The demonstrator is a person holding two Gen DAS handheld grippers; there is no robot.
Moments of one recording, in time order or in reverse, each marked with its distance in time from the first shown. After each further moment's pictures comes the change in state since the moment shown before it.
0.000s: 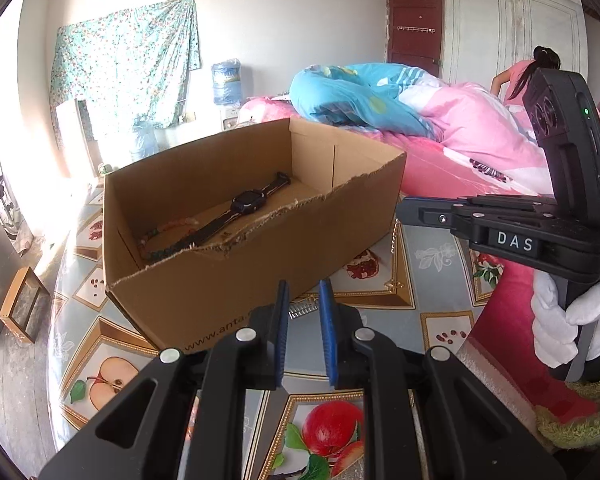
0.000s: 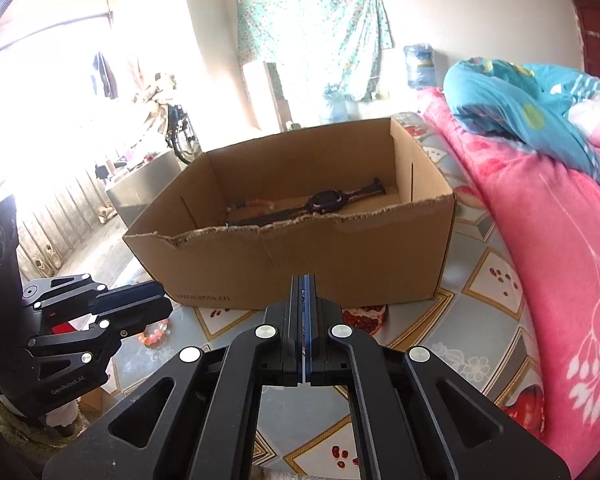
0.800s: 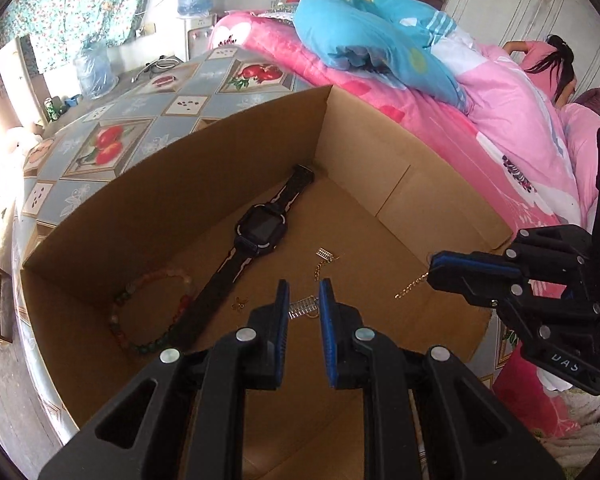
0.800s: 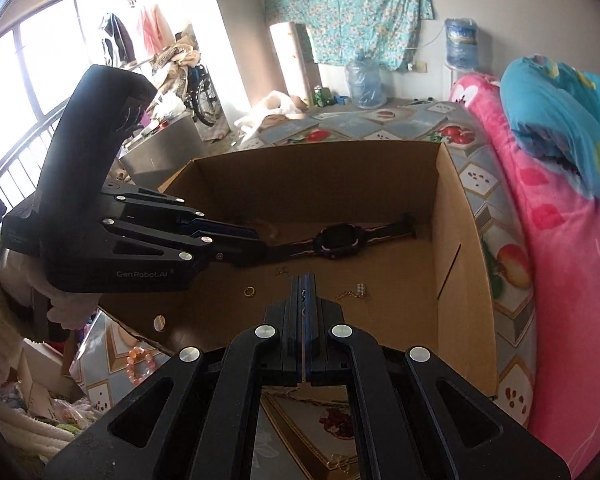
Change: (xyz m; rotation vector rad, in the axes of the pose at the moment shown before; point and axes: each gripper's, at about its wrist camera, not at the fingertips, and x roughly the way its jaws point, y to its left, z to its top) left arm 0.161 0.081 0.133 -0.040 0.428 -0.176; right arm 0.078 -0.009 0.076 -0.079 0.201 0.083
